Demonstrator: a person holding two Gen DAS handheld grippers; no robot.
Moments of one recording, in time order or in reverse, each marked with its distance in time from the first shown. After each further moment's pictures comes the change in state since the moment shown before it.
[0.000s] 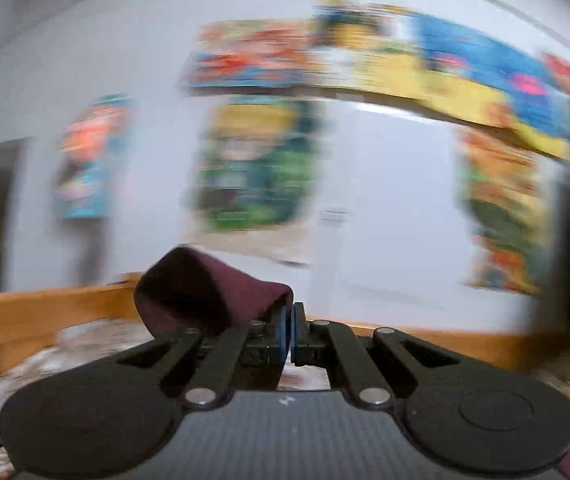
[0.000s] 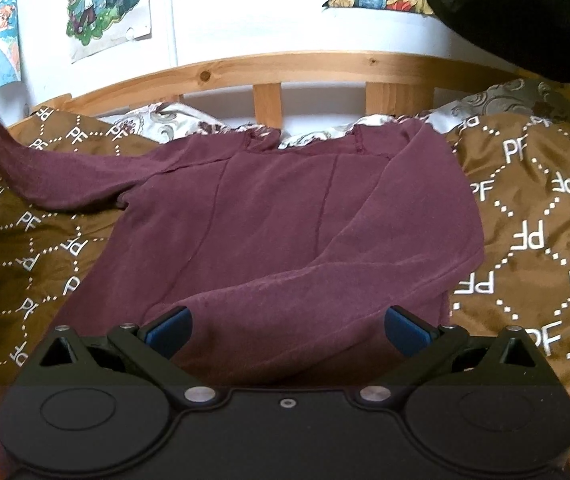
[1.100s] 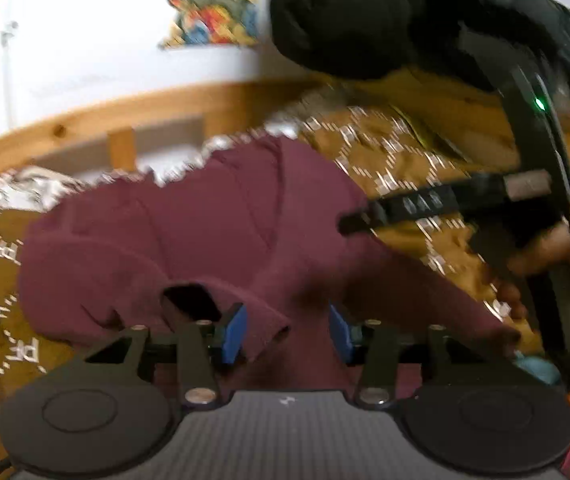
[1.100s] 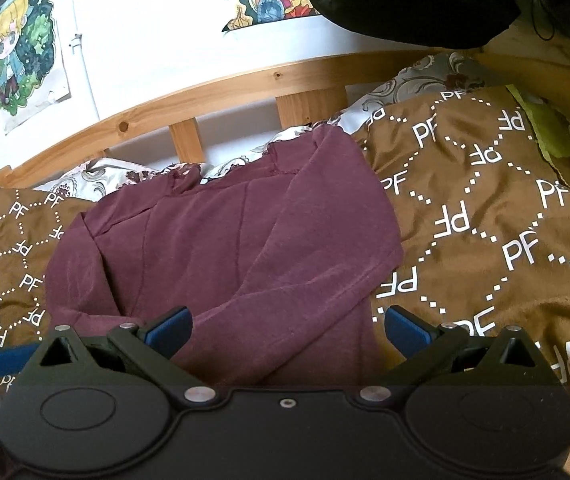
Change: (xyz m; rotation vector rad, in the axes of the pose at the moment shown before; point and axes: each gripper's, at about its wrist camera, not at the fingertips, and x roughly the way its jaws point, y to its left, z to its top) left arm -0.019 -0.129 -0.108 0.307 0.627 -0.682; right arm -0.009 -0.044 0.007 0.220 -0.039 -0.099
